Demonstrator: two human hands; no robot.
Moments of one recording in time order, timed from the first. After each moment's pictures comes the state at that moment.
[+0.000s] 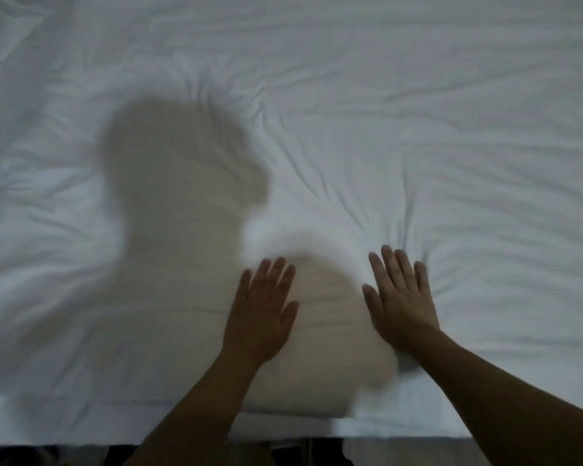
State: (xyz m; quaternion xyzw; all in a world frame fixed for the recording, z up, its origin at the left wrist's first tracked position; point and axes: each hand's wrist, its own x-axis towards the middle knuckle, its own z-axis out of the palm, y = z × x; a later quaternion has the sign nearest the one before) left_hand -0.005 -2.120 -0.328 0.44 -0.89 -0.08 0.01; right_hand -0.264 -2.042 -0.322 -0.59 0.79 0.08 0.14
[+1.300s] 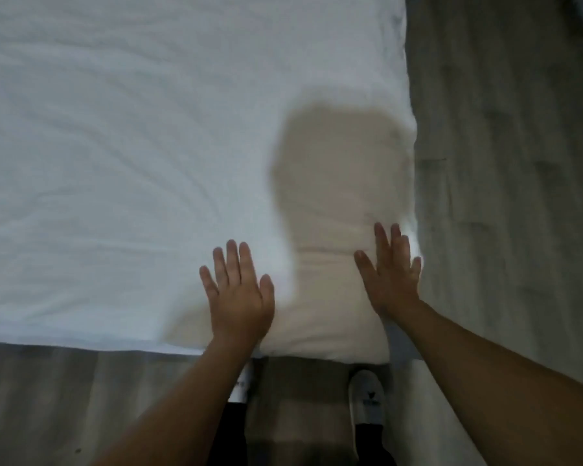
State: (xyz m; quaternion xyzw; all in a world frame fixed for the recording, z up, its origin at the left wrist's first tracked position) left_hand -0.569 -1.775 -0.333 0.63 -0.77 -0.09 0.00; right_hand -0.825 -1.734 -0.332 -0.45 0.84 -0.07 0.28
